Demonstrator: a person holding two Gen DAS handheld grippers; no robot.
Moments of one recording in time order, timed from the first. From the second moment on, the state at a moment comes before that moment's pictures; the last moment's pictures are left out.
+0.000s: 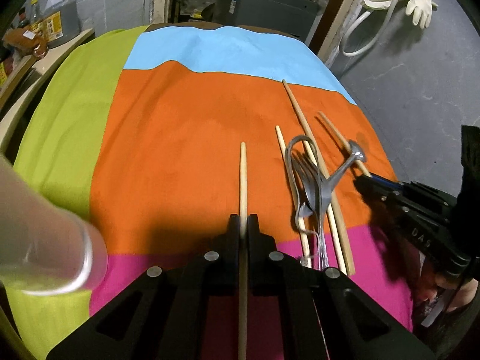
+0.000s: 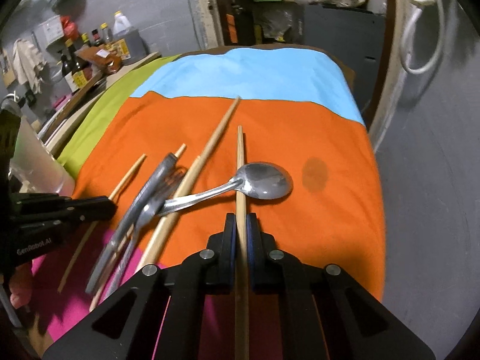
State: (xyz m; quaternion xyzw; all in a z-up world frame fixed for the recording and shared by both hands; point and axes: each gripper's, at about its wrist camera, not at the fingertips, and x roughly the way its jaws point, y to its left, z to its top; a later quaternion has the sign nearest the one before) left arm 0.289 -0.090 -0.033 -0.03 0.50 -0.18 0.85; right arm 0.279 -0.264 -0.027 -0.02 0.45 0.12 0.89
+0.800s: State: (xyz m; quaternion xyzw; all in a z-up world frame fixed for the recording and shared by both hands) left arm 0.226 -0.055 0.036 -0.09 0.28 -0.20 0.93; right arm 0.218 -0.183 0.048 -0.08 0.18 0.13 0.97
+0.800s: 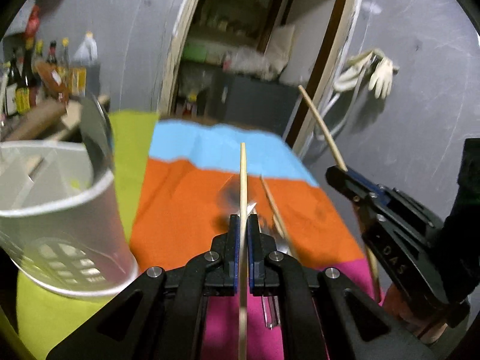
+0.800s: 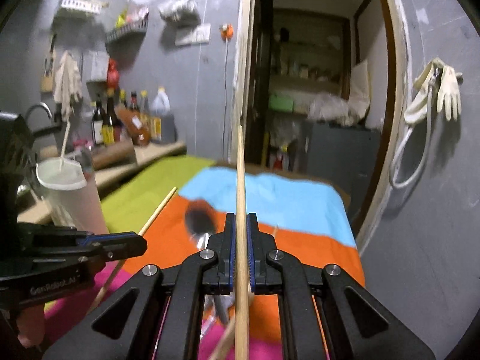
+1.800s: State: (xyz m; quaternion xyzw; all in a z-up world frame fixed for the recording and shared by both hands) left arm 0.225 0.151 0.138 -0.18 0.04 -0.07 0.98; right arm 0.247 -0.067 0.121 0.17 -0.01 0.28 0.95
